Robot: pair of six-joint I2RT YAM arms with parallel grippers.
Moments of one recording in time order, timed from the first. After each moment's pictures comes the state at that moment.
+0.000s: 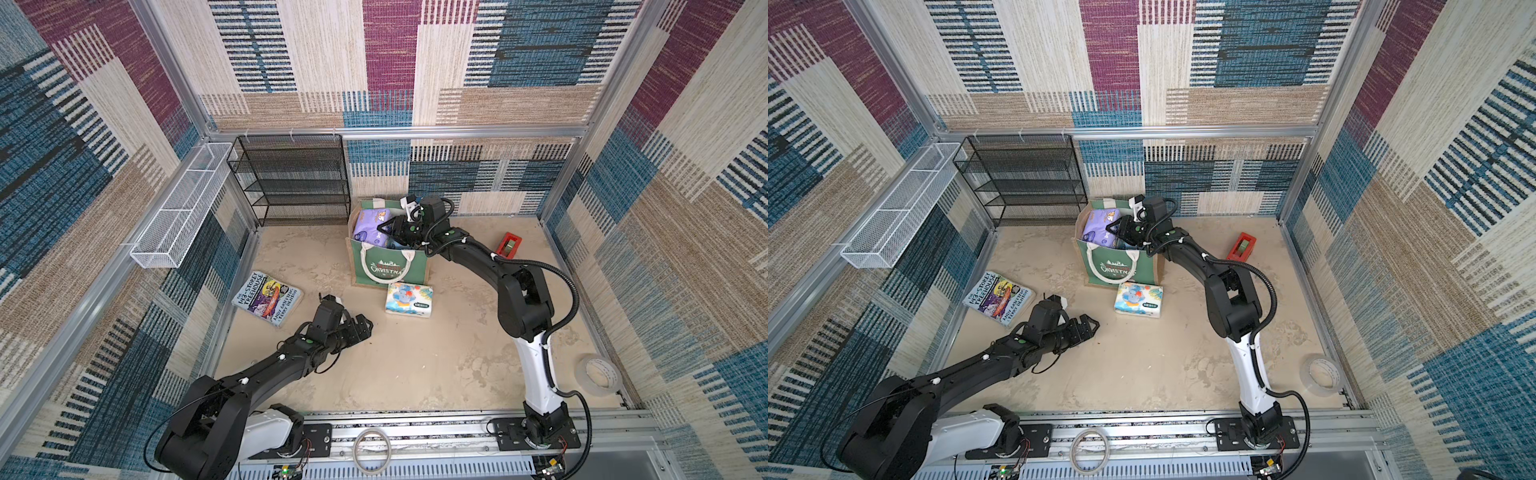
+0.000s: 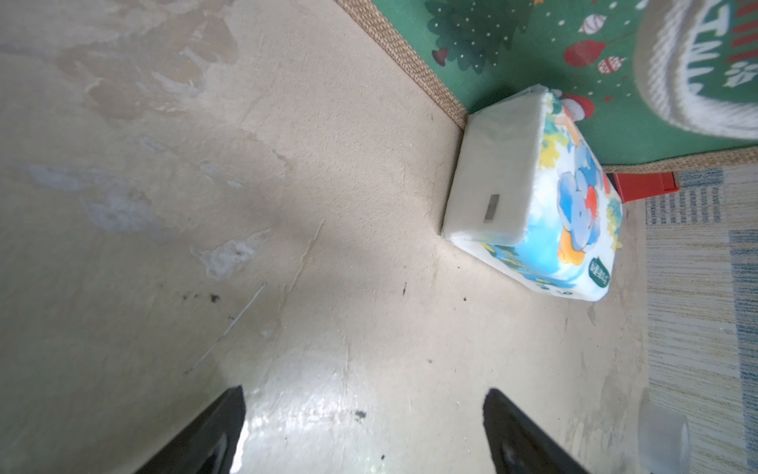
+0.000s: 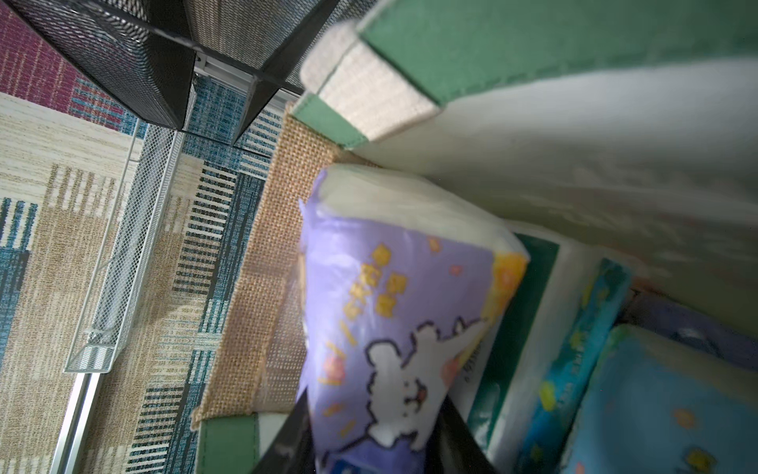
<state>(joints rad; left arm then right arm) -0.45 1.22 0.45 -0.05 0.16 -0.81 0.47 2.22 1.89 -0.08 -0.59 0.85</state>
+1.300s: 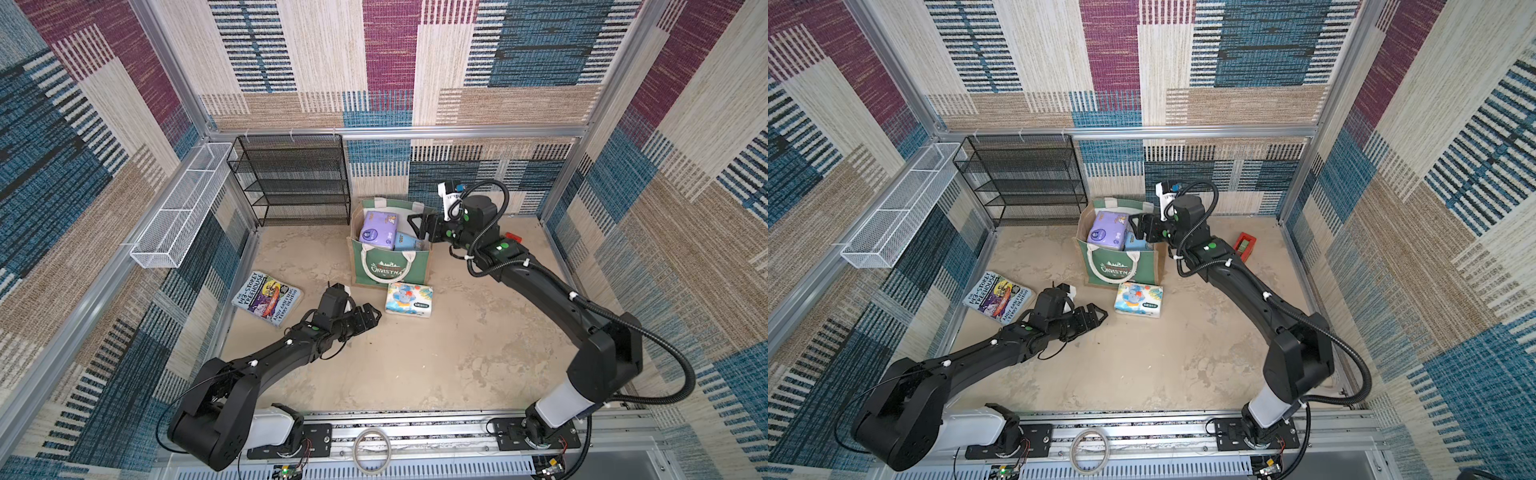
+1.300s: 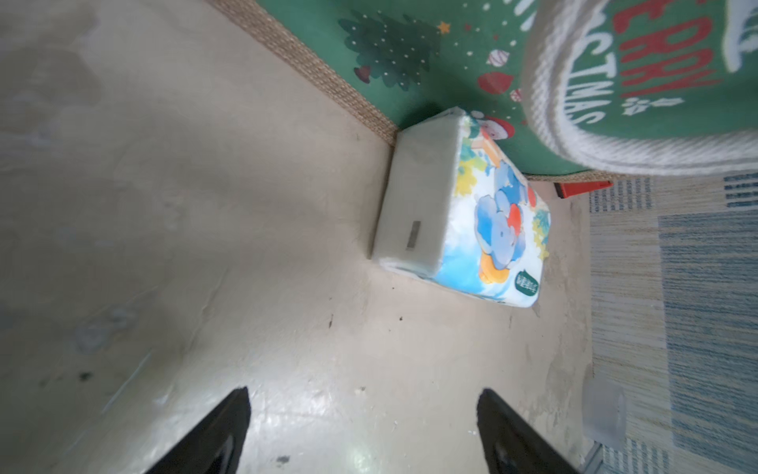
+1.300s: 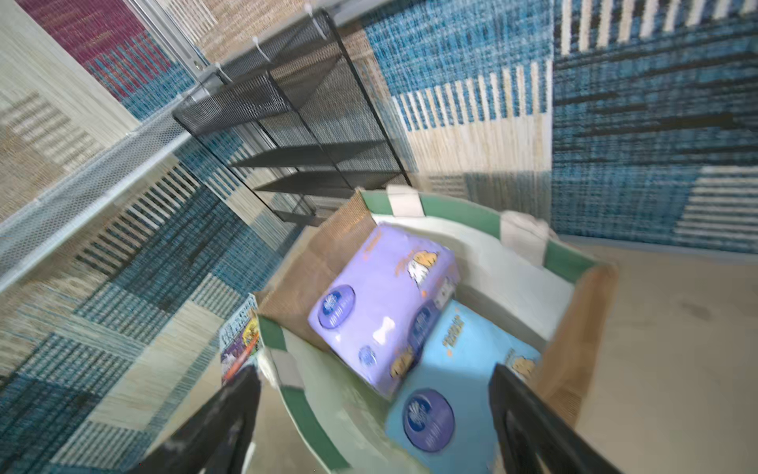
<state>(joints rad) -0.45 1.35 0.58 0.01 0.28 -0.81 0.46 1.56 1.37 -0.10 -0.20 0.36</state>
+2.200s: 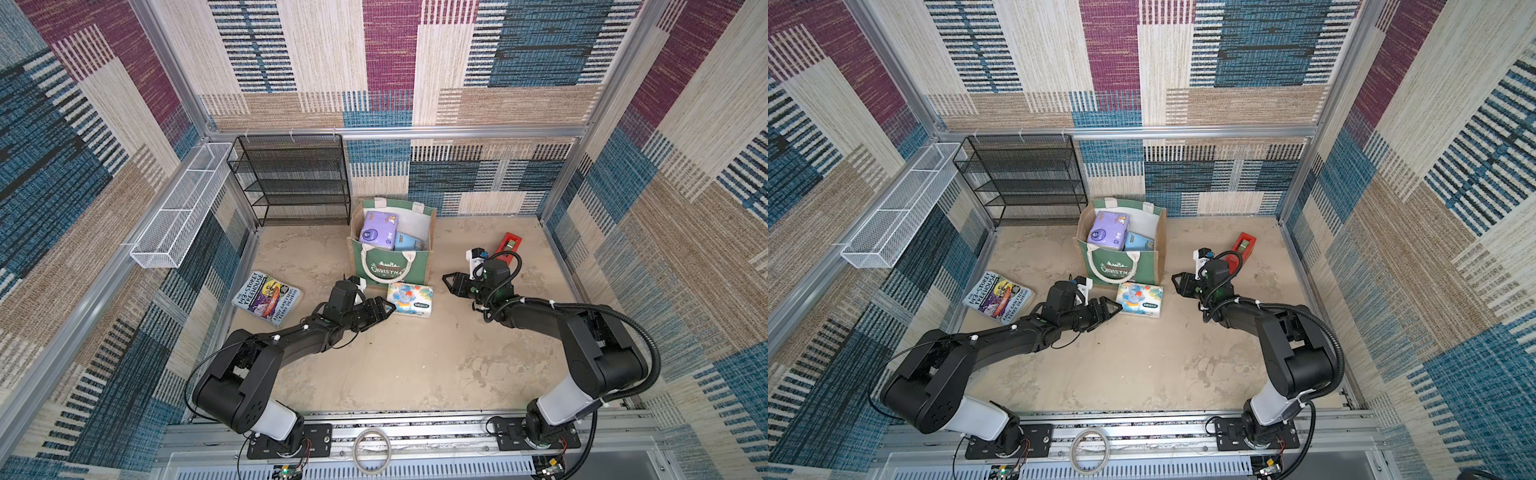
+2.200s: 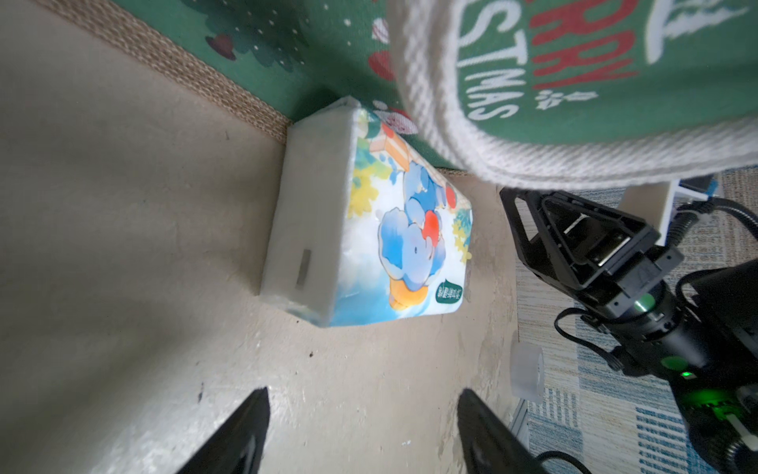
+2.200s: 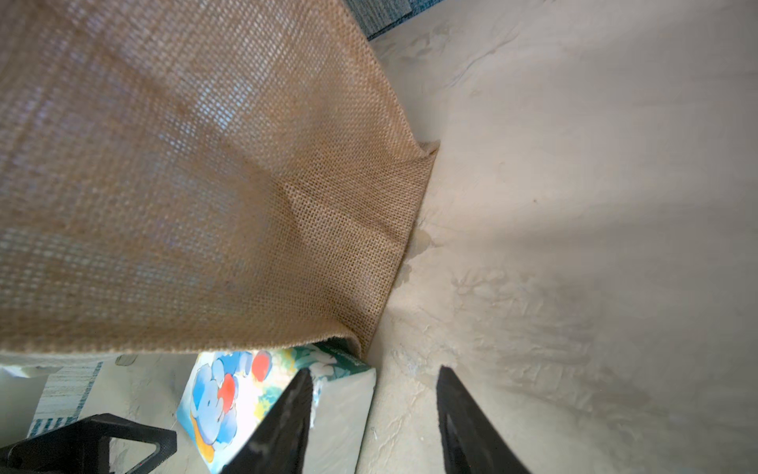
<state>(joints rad) -0.48 1.51 0.63 0.22 0.42 -0.88 0.26 1.64 0.72 0.40 -0.36 0.51</state>
